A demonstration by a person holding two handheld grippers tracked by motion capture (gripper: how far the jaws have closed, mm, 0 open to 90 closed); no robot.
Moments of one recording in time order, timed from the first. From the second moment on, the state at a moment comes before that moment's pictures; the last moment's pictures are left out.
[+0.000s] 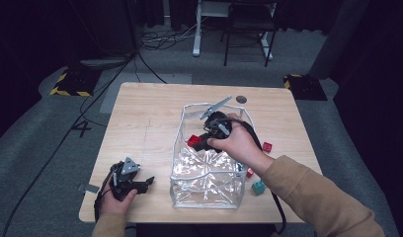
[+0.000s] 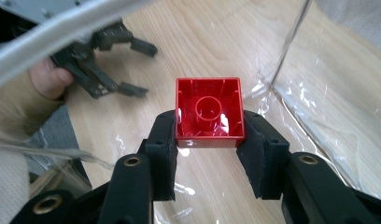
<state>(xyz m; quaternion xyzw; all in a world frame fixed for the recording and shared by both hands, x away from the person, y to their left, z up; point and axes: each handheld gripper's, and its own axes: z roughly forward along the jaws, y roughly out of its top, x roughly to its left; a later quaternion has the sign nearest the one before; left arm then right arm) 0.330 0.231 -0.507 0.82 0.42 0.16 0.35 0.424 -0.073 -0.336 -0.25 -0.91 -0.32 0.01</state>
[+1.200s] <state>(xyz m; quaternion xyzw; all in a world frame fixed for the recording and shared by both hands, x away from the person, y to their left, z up) 0.330 0.231 -0.507 0.82 0.42 0.16 0.35 0.429 -0.142 -0.286 -0.30 -0.85 -0.43 -0.07</state>
